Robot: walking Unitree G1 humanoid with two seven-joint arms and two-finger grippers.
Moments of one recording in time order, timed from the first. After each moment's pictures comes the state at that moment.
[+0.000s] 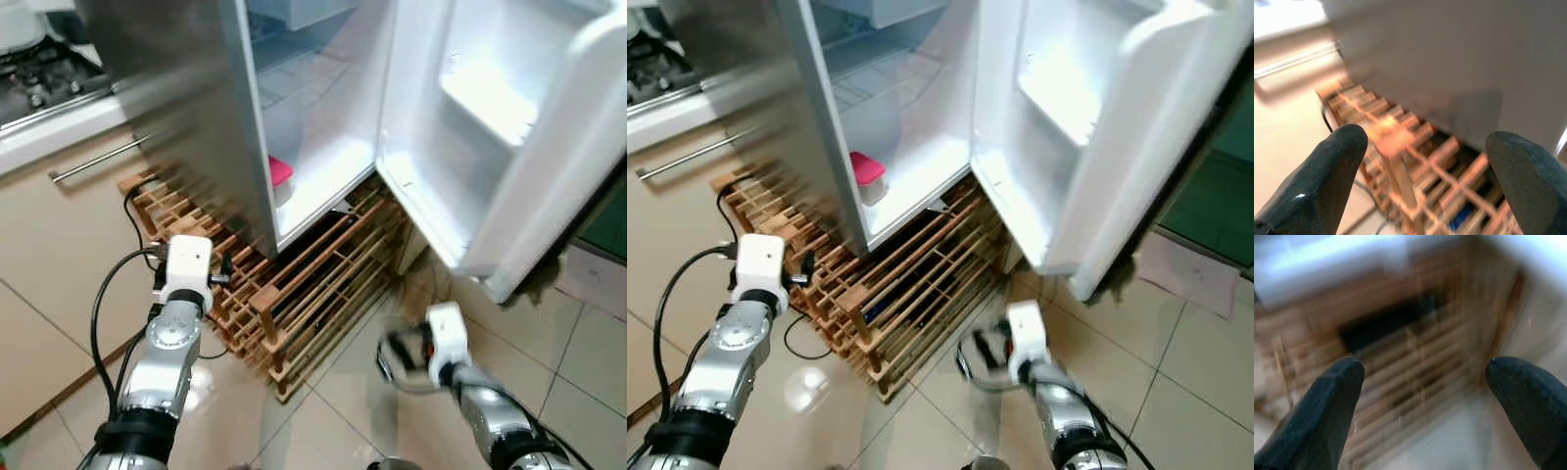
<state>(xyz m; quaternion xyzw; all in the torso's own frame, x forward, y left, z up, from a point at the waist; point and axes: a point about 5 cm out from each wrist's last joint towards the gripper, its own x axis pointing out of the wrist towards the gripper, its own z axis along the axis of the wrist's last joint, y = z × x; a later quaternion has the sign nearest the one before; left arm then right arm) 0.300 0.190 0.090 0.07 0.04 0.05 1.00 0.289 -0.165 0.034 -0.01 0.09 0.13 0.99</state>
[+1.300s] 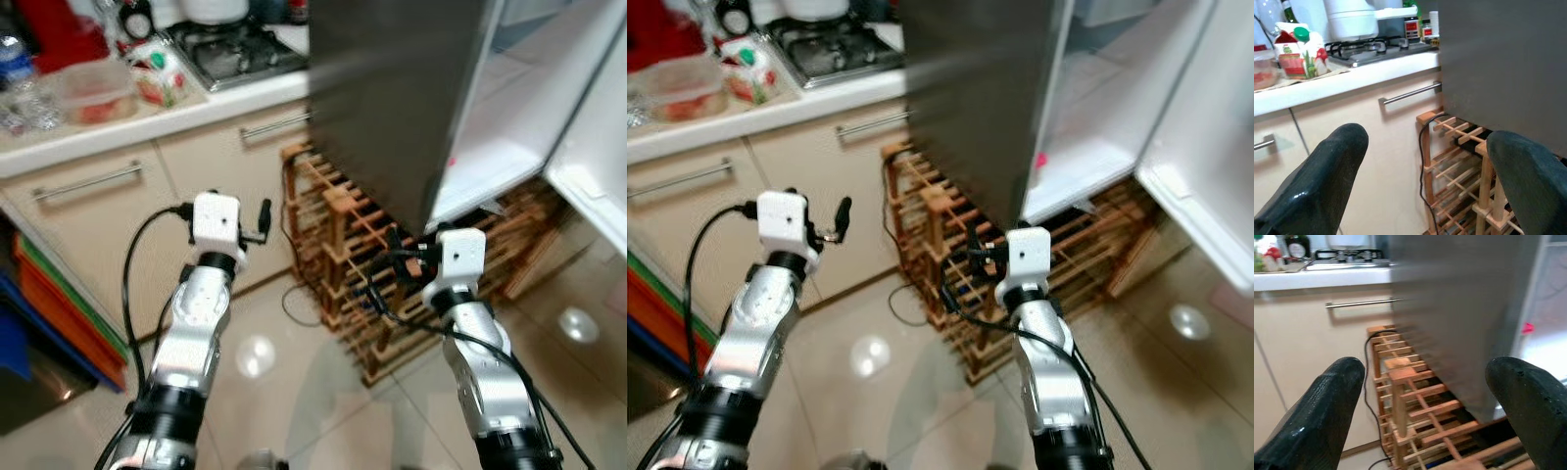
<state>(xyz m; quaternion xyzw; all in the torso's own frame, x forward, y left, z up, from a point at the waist) 0.315 0.136 0.125 0.06 -0.04 -0.06 1.00 0.286 -0.143 0.098 -0.02 -0.02 0.08 1.00</state>
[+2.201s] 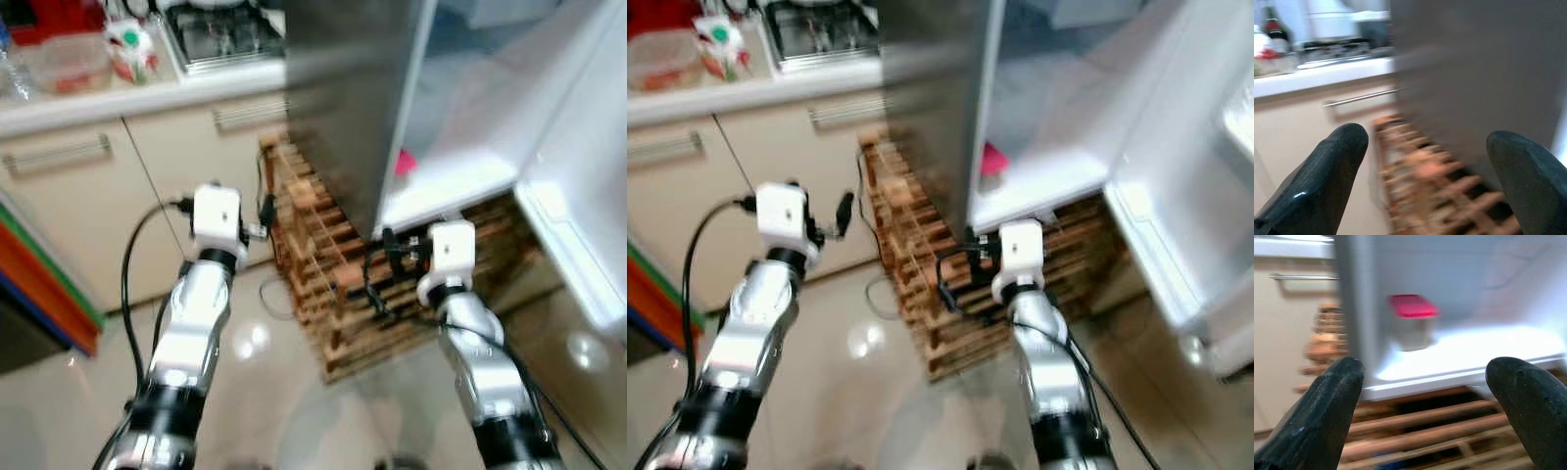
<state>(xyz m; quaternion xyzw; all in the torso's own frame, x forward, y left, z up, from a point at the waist) 0.315 0.125 0.132 0.04 -0.05 -0.07 1.00 0.297 -0.148 0.094 -0.05 0.01 0.07 1.00</state>
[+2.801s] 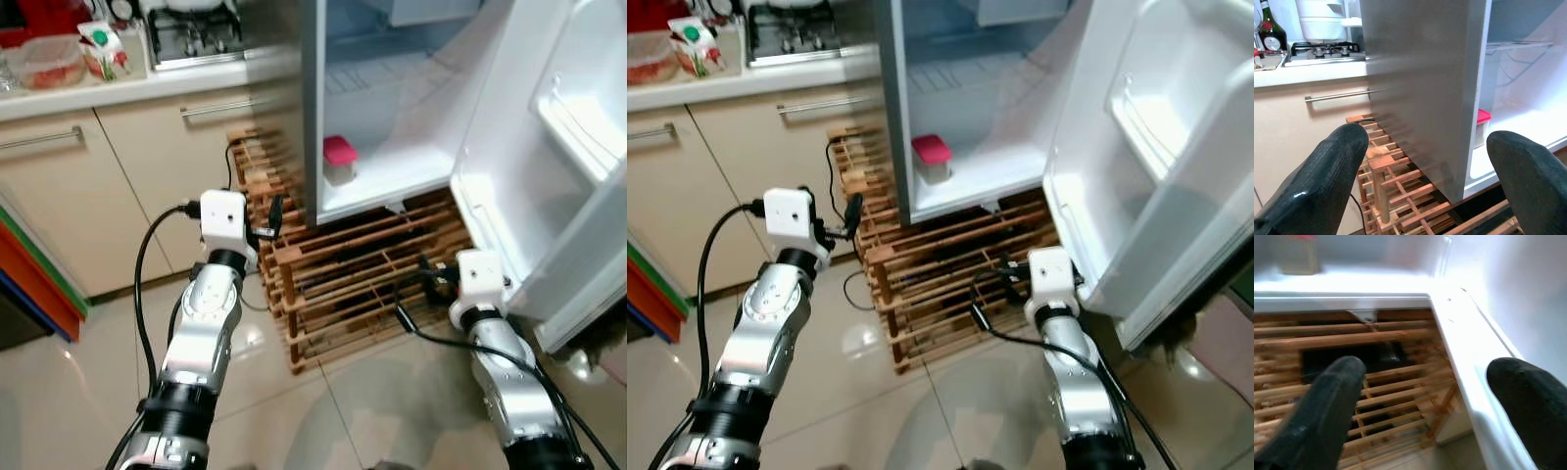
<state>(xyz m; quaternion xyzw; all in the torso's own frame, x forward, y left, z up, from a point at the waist) 0.317 0.133 0.129 0.01 -0.05 -0.05 1.00 0.272 -0.204 0.057 -0.12 0.08 -0.05 0.99</state>
